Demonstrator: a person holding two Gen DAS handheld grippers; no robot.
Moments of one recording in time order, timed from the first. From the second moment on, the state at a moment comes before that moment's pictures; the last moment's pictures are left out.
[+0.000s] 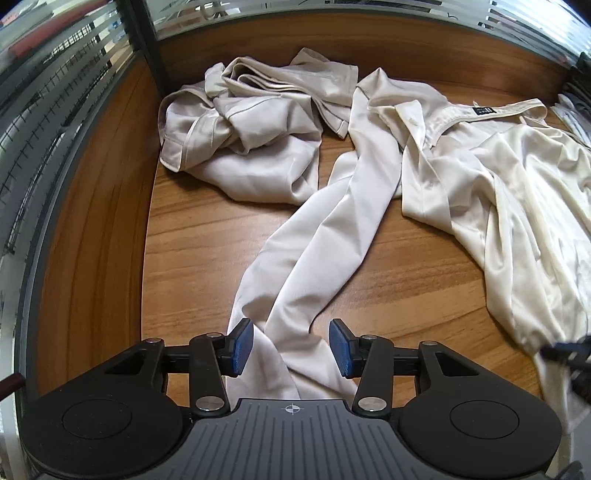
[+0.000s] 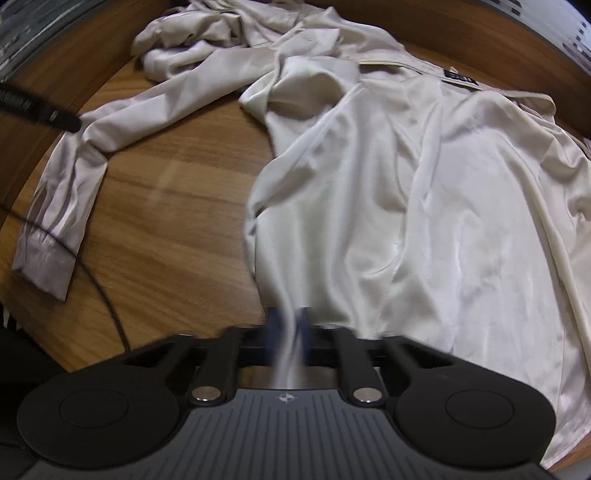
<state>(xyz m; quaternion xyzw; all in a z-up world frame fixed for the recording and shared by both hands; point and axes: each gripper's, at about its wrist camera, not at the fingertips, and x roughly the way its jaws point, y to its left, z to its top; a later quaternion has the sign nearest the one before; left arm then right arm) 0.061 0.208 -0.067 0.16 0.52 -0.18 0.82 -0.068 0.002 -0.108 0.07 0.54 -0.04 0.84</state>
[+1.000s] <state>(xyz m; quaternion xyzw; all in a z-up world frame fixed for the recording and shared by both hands) 0.096 0.121 -0.083 0.11 0.52 -0.26 0.80 -0.091 -0.074 -0.069 0.10 0.51 -0.10 0.85</state>
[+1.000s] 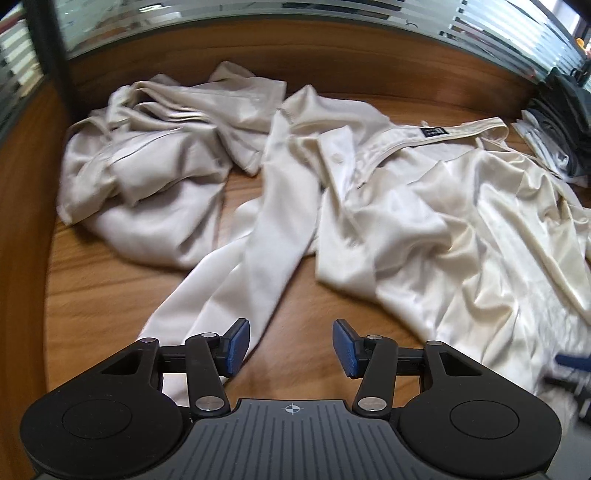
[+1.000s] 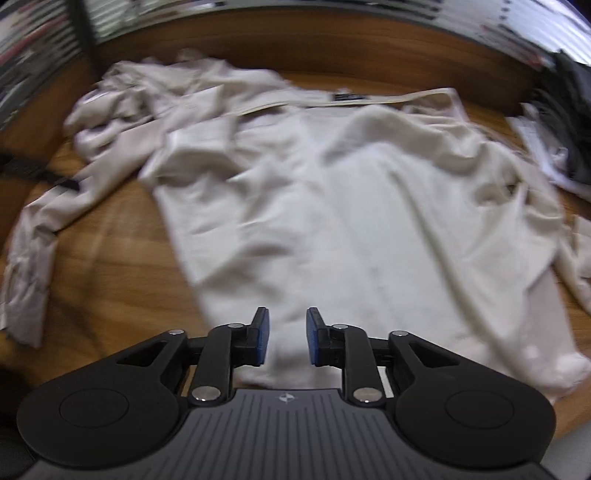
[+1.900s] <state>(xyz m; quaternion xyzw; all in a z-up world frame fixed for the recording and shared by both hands) 0.140 0.091 -0.067 0.06 0.51 -0.26 0.82 -0.107 -0.026 -0.067 0.18 0.52 -0.06 0.83</state>
